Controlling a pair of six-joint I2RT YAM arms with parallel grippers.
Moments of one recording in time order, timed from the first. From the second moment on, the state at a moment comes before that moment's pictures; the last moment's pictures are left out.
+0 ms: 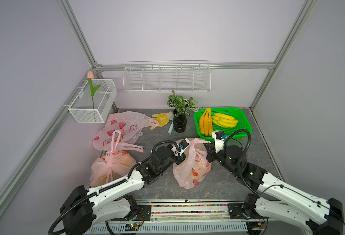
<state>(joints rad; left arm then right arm) -0.96 1.10 0.63 0.27 -0.17 0.29 0.88 0.90 0.69 -0.04 0.28 0.31</state>
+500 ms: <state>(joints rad) -0.96 1.02 0.59 0.28 -0.26 0.23 0.83 0.90 0.66 -0.07 0.28 0.33</state>
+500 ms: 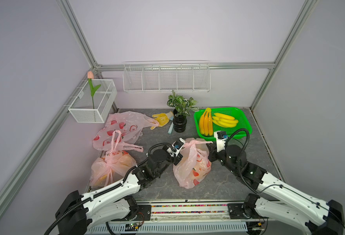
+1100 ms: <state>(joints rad) -0.84 0.90 0.43 0.22 -0.40 -0.05 0.77 0.98 0.59 -0.10 0.25 0.40</state>
